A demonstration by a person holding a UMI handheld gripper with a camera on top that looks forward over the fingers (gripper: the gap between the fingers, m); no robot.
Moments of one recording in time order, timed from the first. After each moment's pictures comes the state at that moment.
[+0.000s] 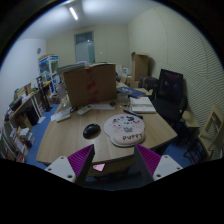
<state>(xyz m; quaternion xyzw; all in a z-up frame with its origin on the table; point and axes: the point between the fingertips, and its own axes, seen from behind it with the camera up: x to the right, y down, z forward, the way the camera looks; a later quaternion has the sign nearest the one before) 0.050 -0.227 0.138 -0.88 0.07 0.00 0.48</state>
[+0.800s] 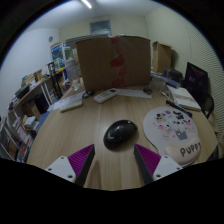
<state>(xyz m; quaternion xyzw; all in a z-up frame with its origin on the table) -0.069 -0.048 -0.001 -0.90 0.00 0.06 0.44</state>
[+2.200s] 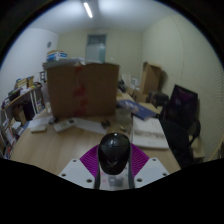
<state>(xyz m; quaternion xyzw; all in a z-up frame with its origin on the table) 0.136 0.034 0.096 -0.85 -0.01 -0.02 0.52</state>
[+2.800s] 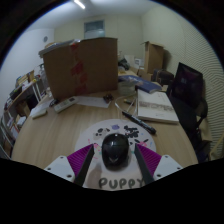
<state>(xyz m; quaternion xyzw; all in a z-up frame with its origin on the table) 0.134 0.002 0.009 -0.90 0.00 0.03 0.44</state>
